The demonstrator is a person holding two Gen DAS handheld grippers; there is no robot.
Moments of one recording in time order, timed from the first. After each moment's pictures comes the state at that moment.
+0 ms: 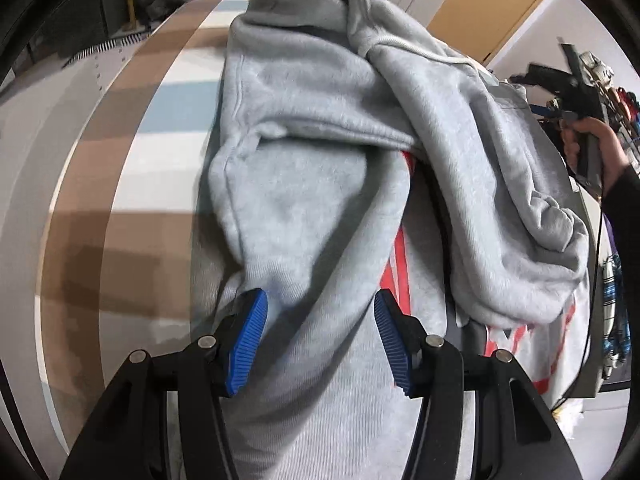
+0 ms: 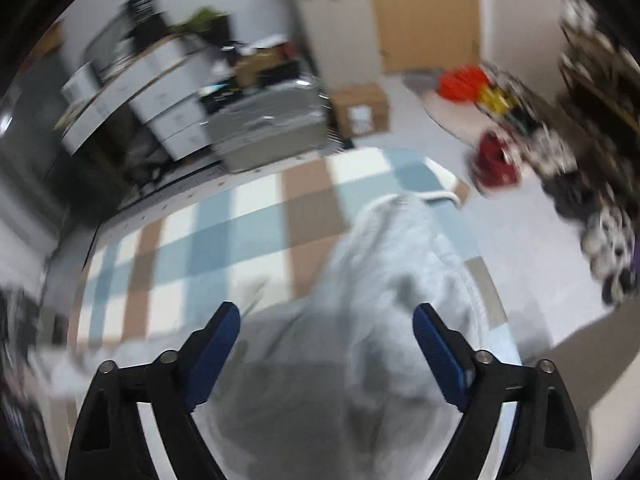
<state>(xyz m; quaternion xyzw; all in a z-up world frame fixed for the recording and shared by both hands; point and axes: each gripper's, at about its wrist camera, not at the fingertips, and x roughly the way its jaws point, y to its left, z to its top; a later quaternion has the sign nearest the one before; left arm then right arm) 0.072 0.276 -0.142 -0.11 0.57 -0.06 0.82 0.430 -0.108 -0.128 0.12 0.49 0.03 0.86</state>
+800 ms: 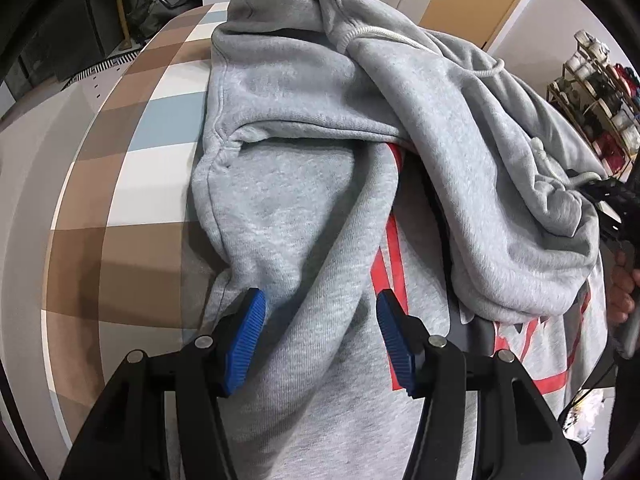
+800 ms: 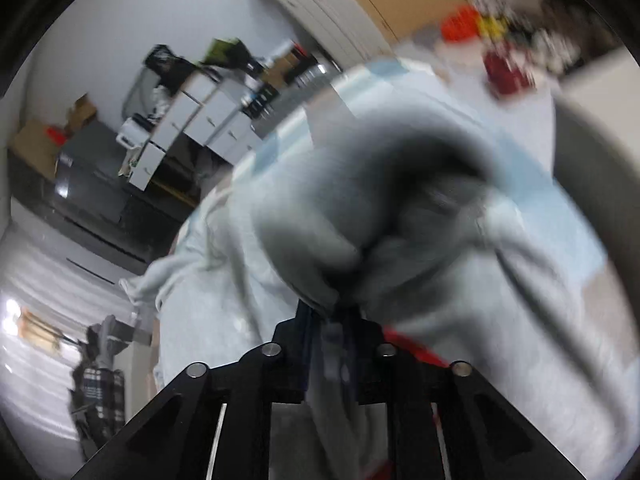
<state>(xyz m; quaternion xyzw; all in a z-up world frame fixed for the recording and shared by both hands) 0.069 0.261 -0.146 -0.07 0.56 -0.05 0.82 0.232 -0.161 -0.166 0.31 0.47 0.14 0.82</state>
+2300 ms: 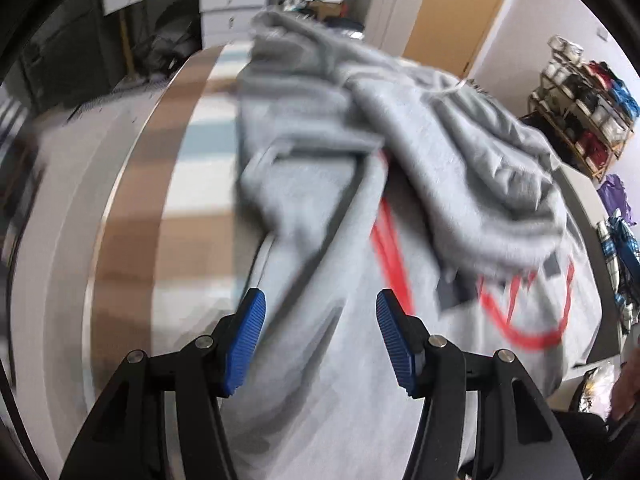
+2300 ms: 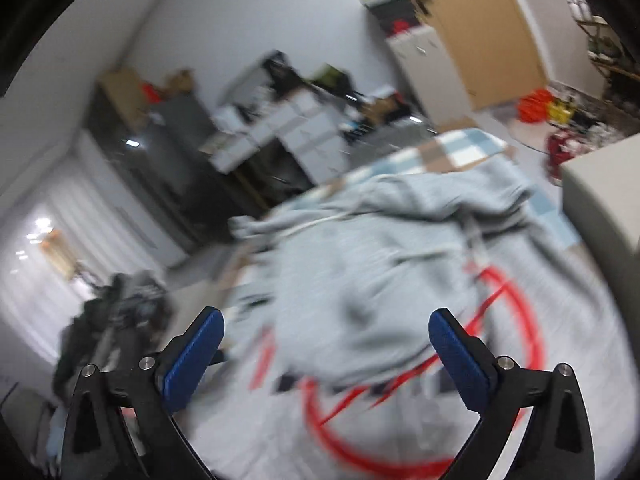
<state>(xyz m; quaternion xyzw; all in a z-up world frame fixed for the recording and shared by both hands) 0.003 0.296 -0.112 -0.06 0.52 -0.06 0.85 0.032 -0.085 -0.081 0.19 0.29 0.27 0.90</state>
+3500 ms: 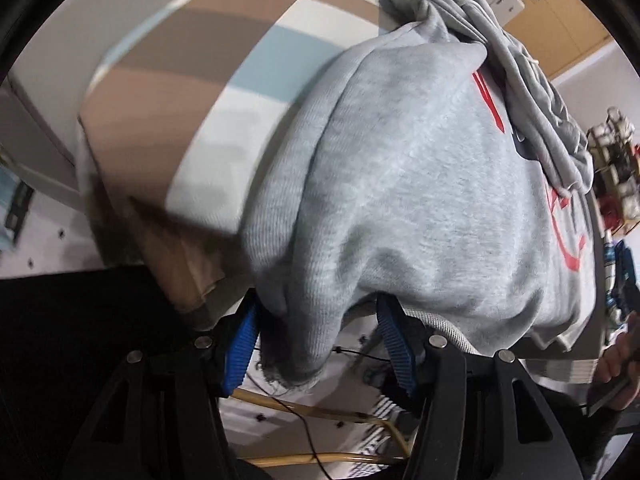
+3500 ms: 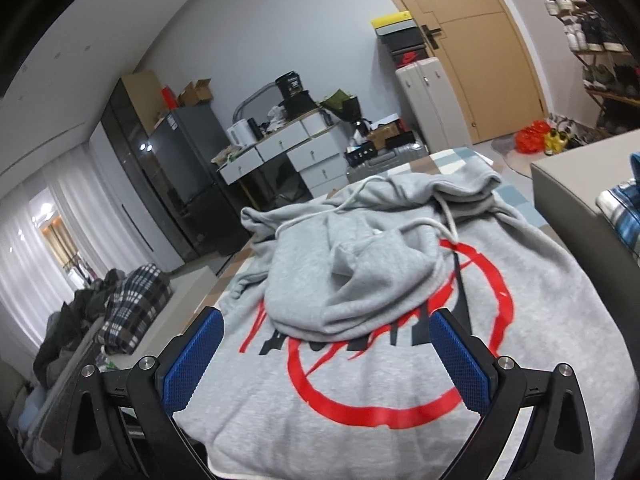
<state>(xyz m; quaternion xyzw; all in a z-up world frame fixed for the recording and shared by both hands) -0.114 0.334 -0.218 -0.24 0.57 0.00 0.78 -0.004 -0.120 -0.110 0.19 0.26 0.24 0.92</state>
